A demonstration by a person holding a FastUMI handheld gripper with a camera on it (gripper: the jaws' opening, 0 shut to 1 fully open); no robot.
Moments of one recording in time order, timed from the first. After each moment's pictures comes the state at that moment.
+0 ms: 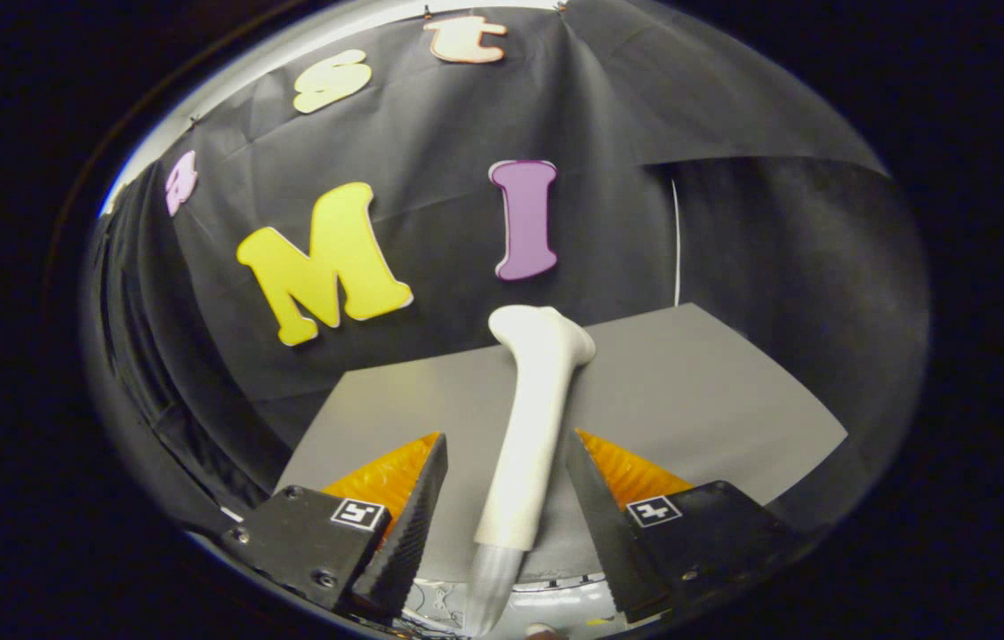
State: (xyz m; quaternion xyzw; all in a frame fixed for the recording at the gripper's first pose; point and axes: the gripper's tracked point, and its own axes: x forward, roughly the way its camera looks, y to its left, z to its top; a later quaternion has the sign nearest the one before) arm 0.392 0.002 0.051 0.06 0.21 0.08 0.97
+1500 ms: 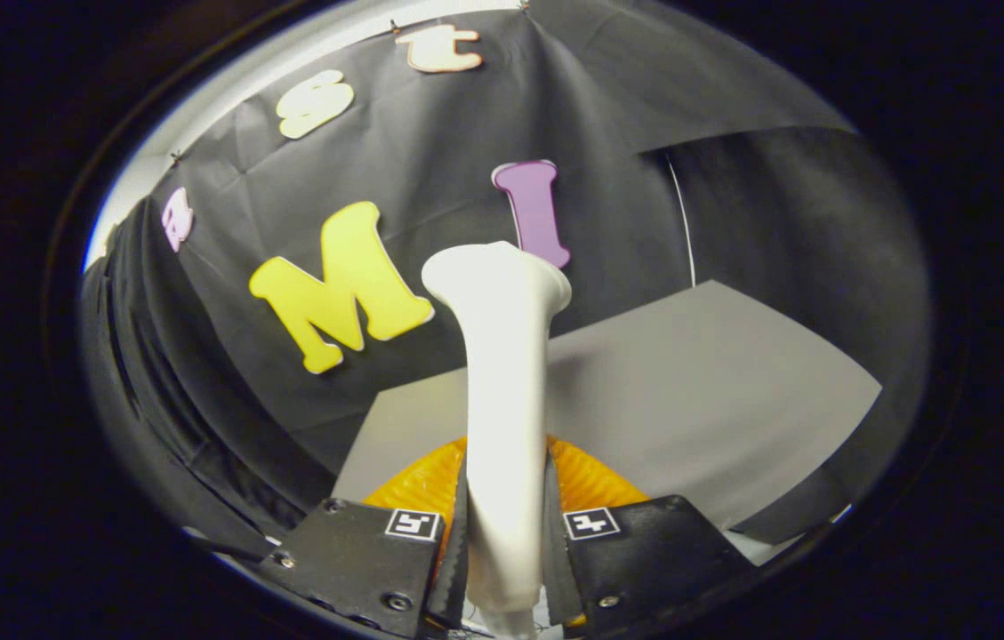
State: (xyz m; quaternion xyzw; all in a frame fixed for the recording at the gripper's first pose) arm 0.360 0.053 0.091 0.14 0.17 0.13 0.97
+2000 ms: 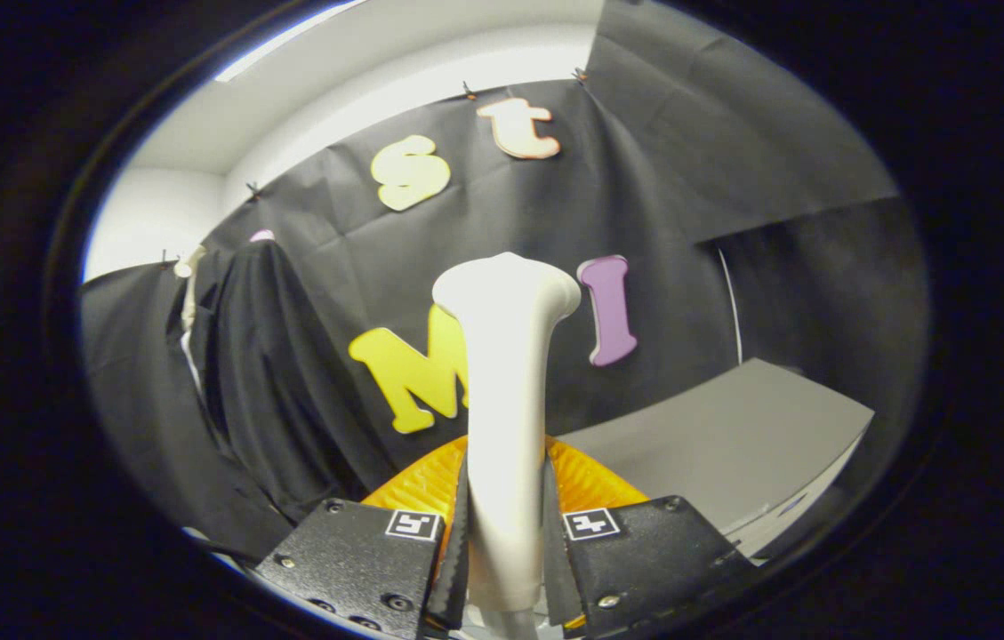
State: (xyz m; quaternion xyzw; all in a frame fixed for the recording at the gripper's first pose) arm 0.269 0.131 0.188 0.13 0.02 0.20 0.97
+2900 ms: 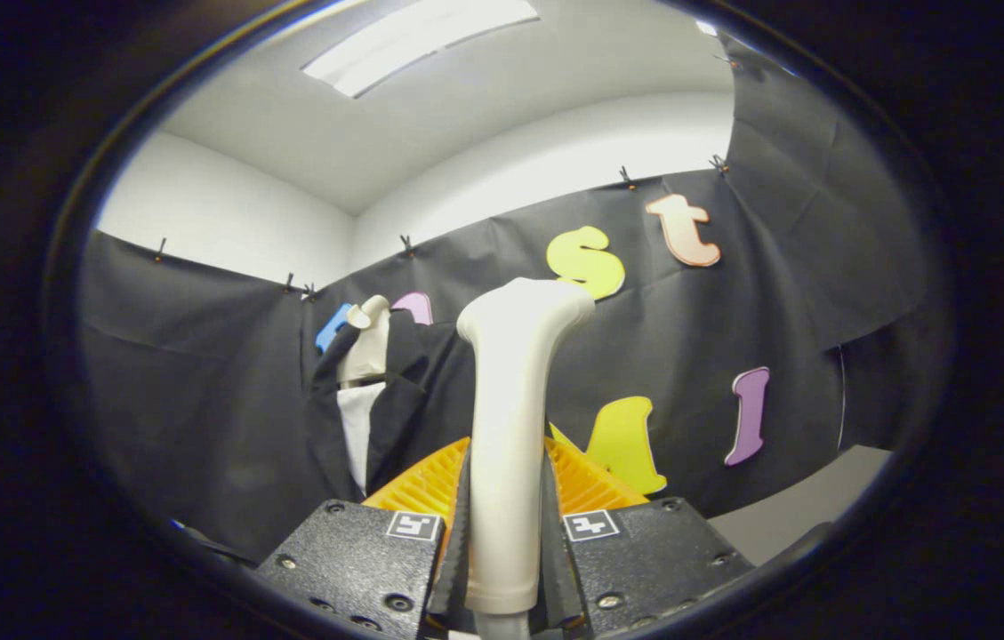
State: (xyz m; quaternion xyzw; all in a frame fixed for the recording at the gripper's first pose) arm 0.159 0.307 0.293 0.09 -0.15 0.34 0.92
